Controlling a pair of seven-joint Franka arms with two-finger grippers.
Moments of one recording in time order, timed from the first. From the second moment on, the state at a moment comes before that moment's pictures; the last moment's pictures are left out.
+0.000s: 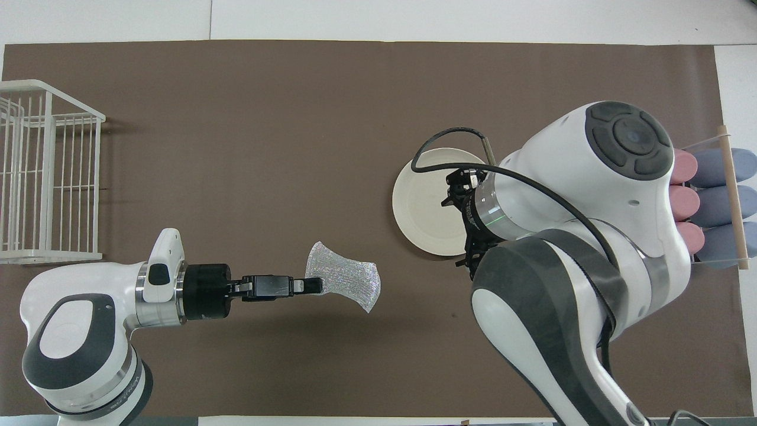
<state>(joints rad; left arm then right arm) -0.22 -0.30 -0.06 -2.53 -1.56 1.85 0.55 0.36 0.03 0.05 -1.80 0.25 1.79 1.77</state>
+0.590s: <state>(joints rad) -0.23 -0.22 -0.06 -2.42 -1.56 1.81 0.58 0.48 0.03 0.06 -1.77 0.19 1.77 2.01</state>
